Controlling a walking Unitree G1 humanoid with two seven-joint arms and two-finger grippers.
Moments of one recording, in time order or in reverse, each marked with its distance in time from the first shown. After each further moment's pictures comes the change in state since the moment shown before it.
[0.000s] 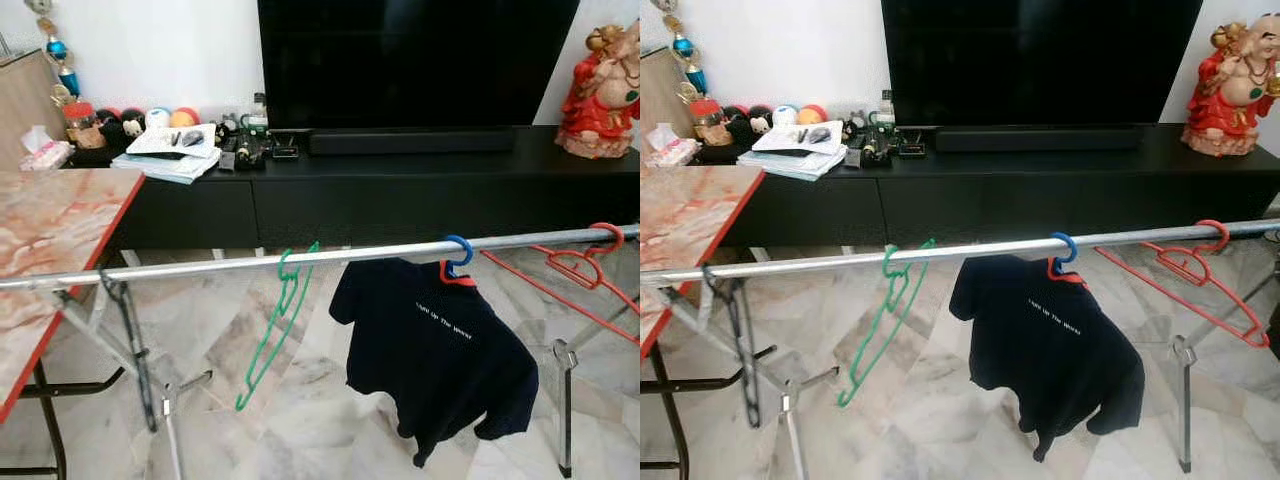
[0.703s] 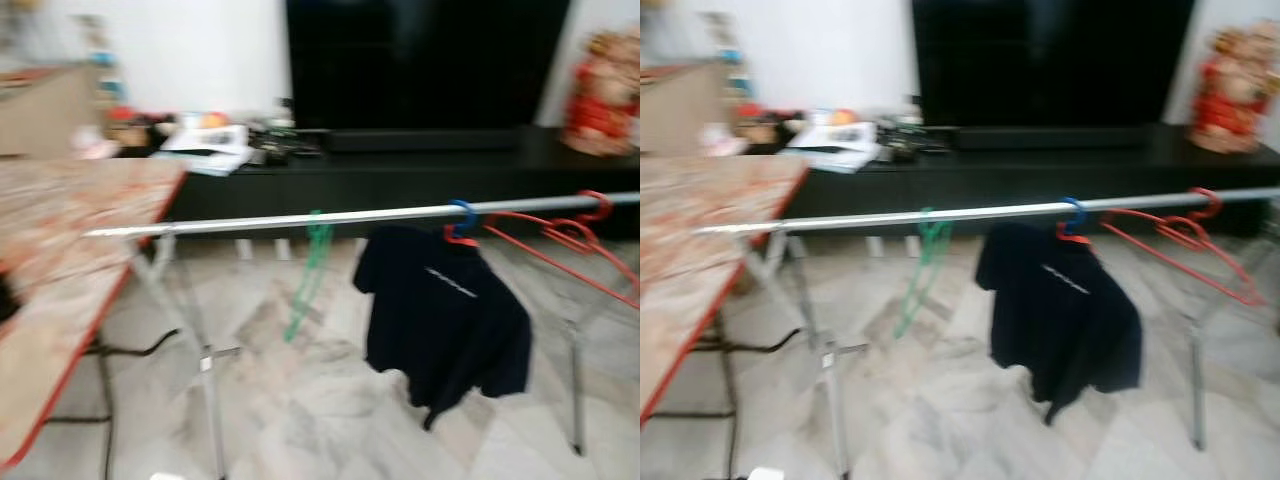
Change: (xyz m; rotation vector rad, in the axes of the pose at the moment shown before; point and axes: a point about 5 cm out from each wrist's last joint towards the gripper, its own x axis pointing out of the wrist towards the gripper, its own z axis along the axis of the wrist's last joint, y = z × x) left arm -0.002 -0.004 -0.019 -0.005 0.055 -0.018; right arm 0.000 -0.004 0.002 0.008 -0.015 -0.013
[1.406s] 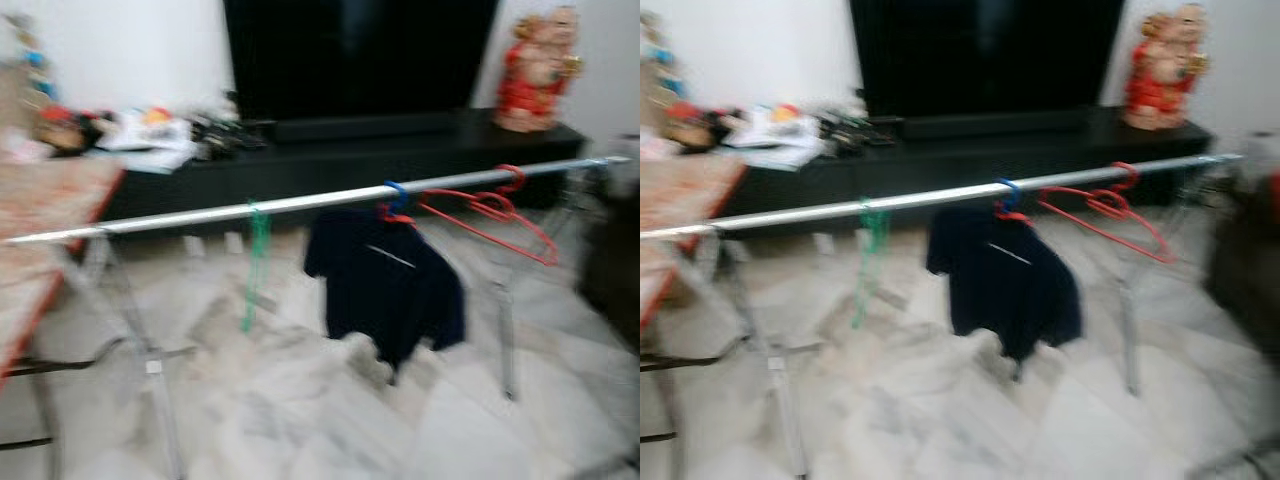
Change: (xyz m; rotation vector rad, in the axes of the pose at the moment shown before) left arm 0.001 0.006 0.016 0.007 -0.048 0.019; right arm 0.001 0.007 -0.002 -0.022 0.034 0.020
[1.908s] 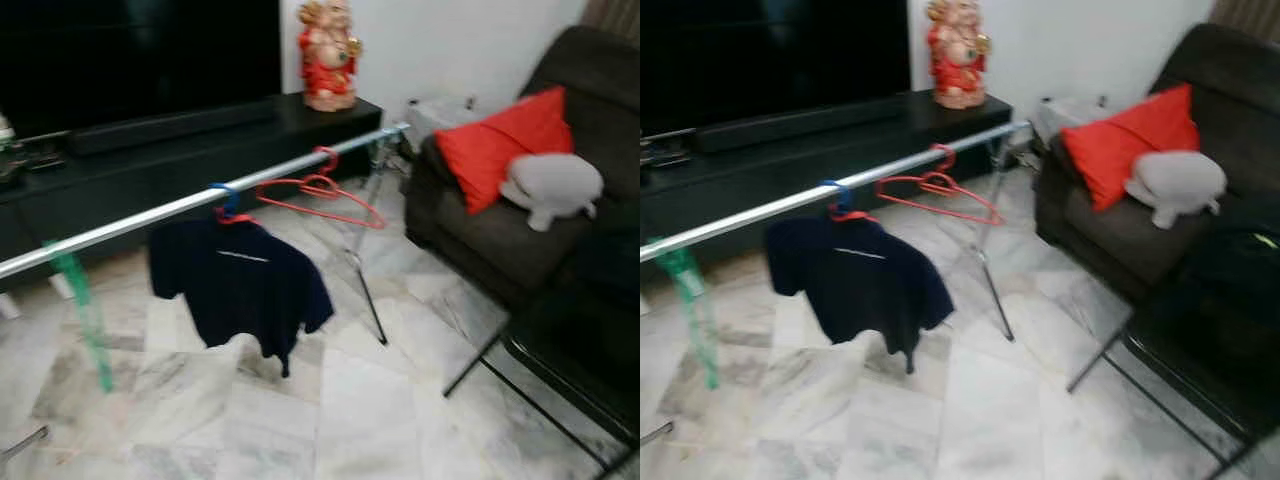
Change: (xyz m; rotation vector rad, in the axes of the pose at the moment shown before) left arm 0.002 -0.009 0.010 0.007 -0.029 -0.023; right arm -0.001 -0.008 -0.004 -0.002 0.017 -0.020
